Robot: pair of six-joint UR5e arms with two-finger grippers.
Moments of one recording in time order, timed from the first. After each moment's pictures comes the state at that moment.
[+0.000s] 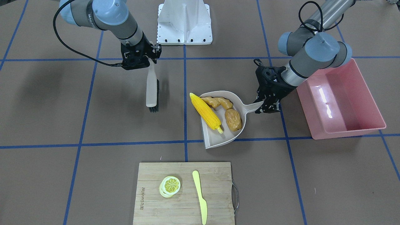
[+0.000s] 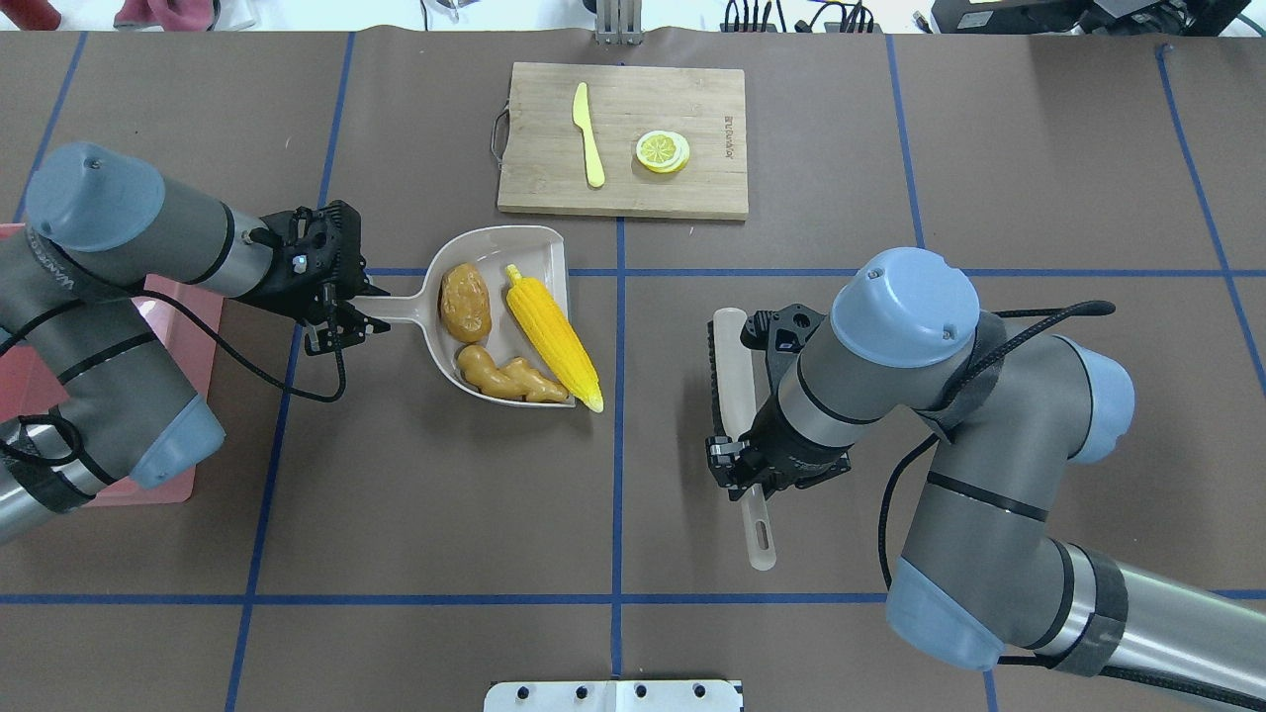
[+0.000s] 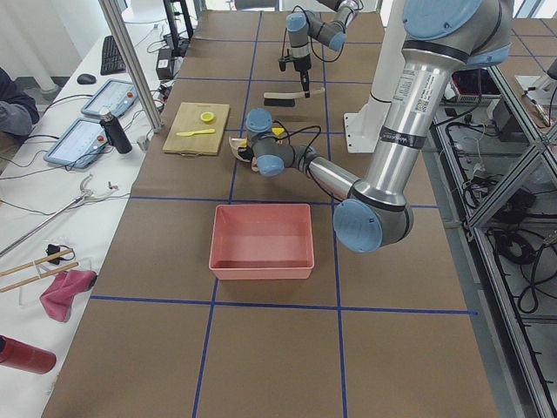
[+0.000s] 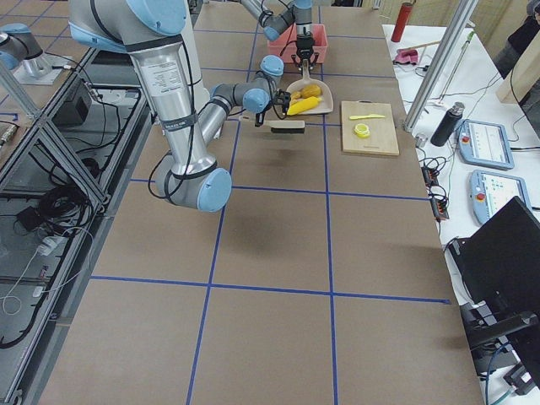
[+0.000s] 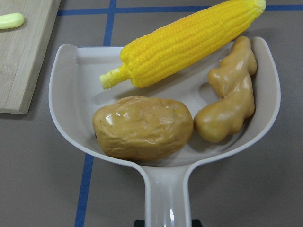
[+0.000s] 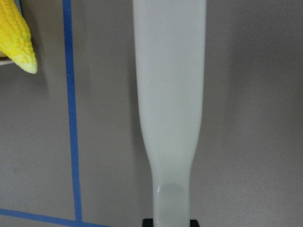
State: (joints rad) left arm -0.78 -1.90 -1.62 -2.30 -2.14 0.30; right arm 0.50 -1.15 1.95 -1.54 2.16 1.23
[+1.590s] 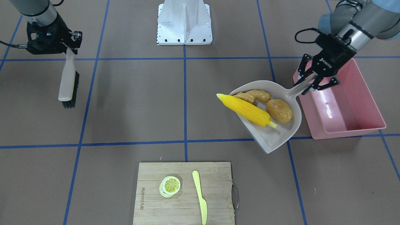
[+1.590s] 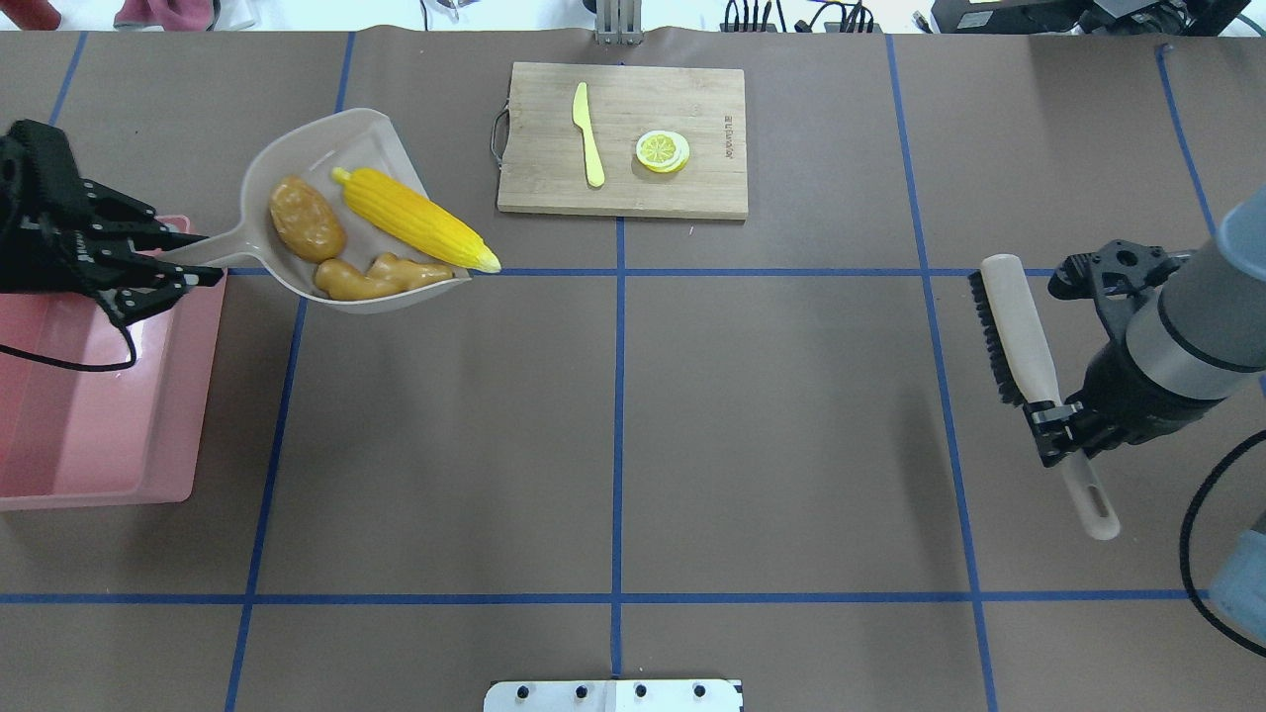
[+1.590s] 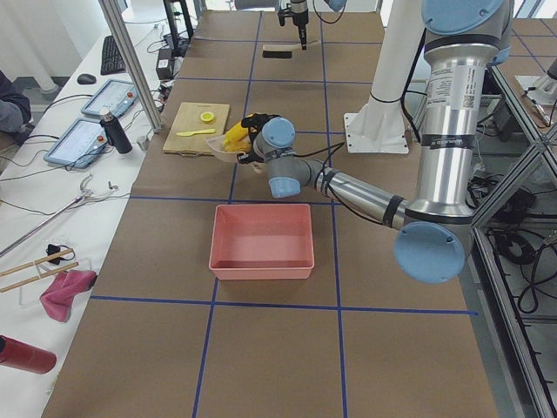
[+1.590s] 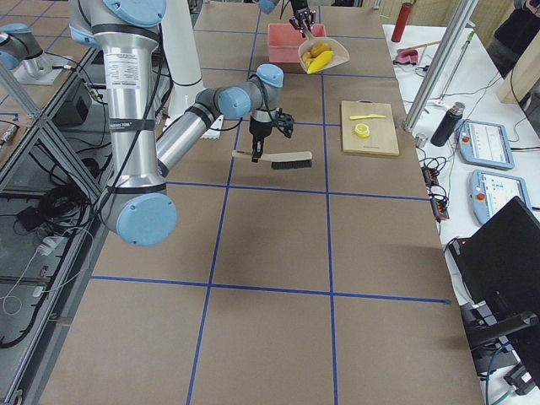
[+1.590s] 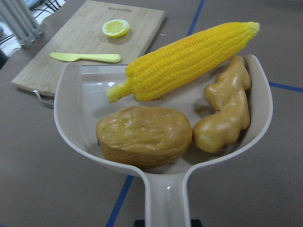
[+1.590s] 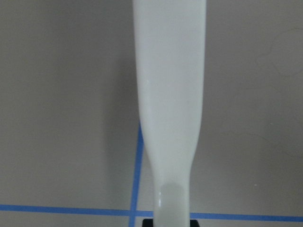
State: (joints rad) left arm -1.01 -1.54 -1.89 -2.57 -2.14 -0.14; right arm 0.78 -1.59 2.31 -1.90 2.15 0.76
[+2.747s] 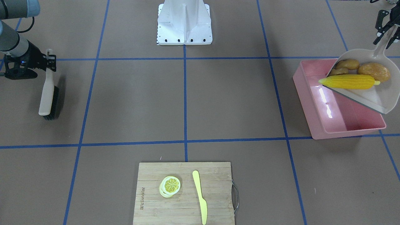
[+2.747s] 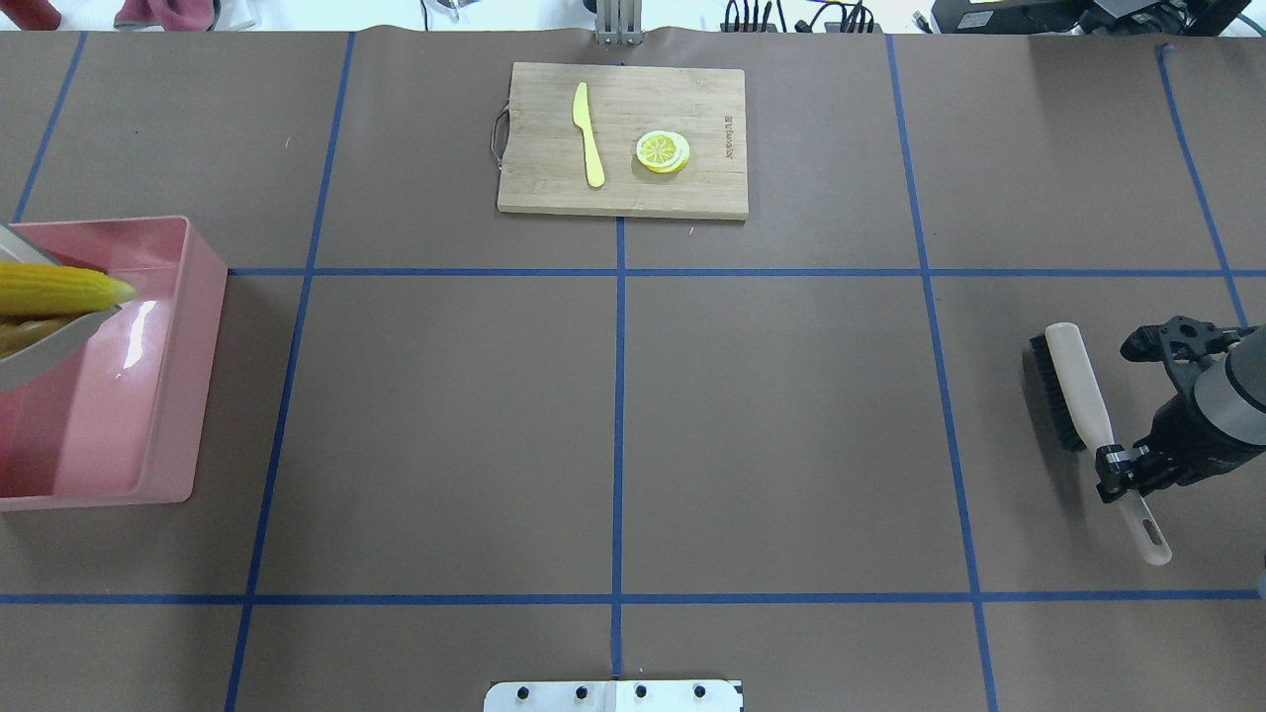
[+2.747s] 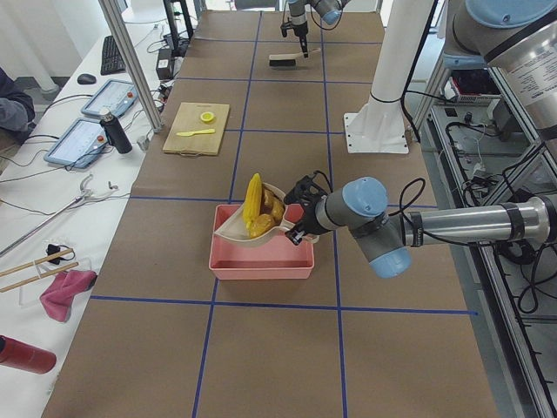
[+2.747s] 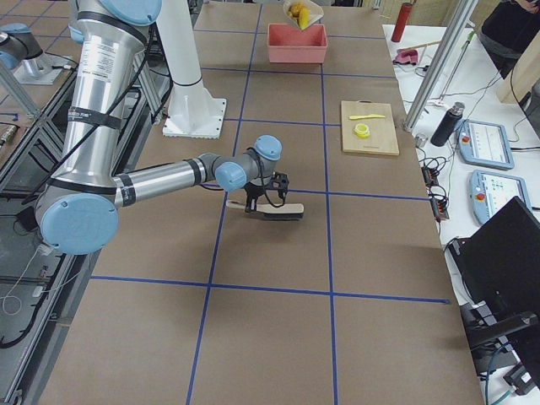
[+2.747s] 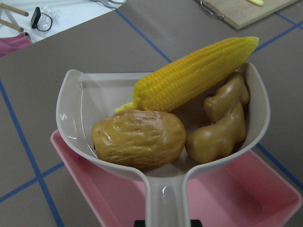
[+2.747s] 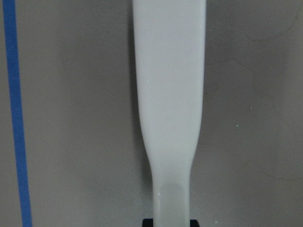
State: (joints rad) left arm -1.35 -0.98 -1.97 -2.70 -2.30 -0.21; right arm 0.81 -1.80 1.98 -1.35 2.27 0.77
